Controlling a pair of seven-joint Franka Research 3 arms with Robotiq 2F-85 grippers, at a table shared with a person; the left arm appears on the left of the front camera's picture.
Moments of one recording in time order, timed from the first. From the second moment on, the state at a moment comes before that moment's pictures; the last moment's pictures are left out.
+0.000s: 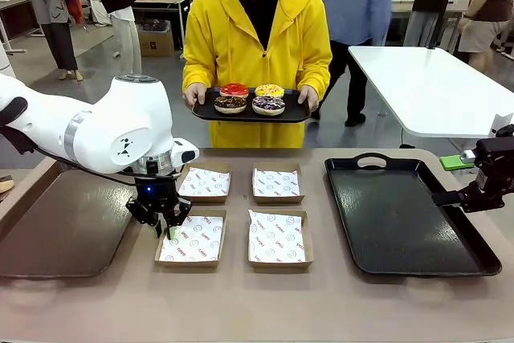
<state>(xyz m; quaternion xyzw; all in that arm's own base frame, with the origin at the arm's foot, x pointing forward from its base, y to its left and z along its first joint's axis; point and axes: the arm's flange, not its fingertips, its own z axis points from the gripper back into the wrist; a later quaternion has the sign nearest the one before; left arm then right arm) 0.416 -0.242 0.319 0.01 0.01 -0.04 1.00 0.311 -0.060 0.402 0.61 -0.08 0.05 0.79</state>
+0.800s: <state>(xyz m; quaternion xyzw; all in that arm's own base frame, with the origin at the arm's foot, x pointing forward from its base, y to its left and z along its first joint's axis) 0.425 -0.246 0.346 0.01 0.01 -0.04 1.00 0.311 -0.060 0.402 0.61 -0.08 0.05 0.79</state>
